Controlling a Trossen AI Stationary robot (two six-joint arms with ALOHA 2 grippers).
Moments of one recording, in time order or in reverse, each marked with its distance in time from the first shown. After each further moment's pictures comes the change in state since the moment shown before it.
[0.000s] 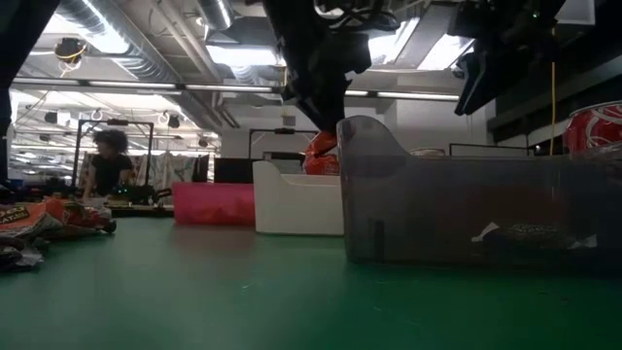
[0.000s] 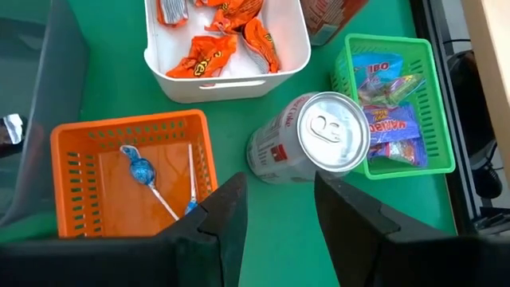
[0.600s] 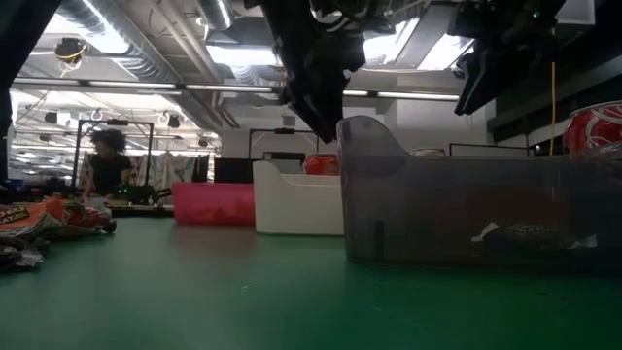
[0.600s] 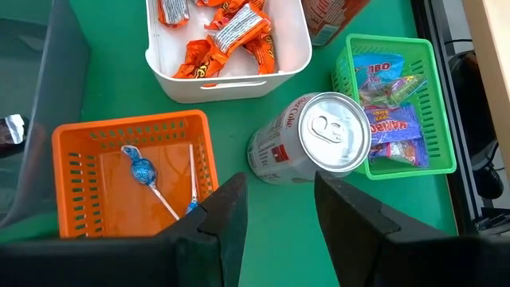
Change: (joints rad) left arm 0.032 -0.013 0.000 -0.023 0.075 -0.004; right arm 0.000 0.000 0.000 0.000 -0.002 0.001
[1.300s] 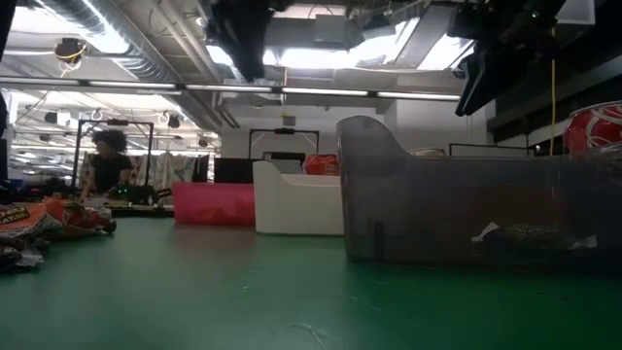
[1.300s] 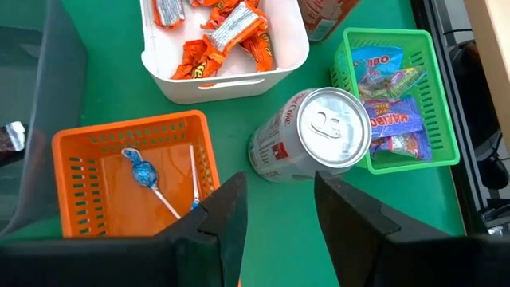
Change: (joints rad) left arm -0.101 -0.255 0.001 -0.440 -0.136 -0.272; right arm 0.000 0.000 0.000 -0.003 0.002 0.037
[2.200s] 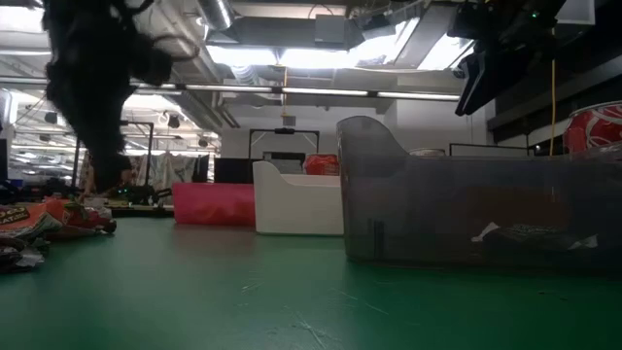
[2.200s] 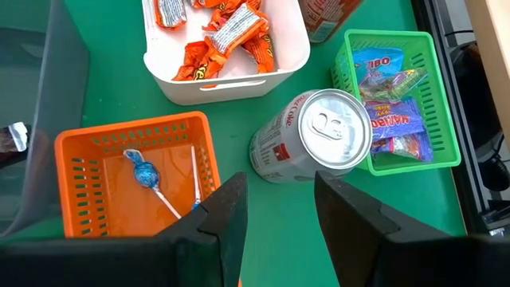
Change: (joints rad) left arm -0.252 -0.379 -0.790 0.243 0.173 -0.632; right arm 0.000 0.000 0.000 0.002 -0.003 0.000
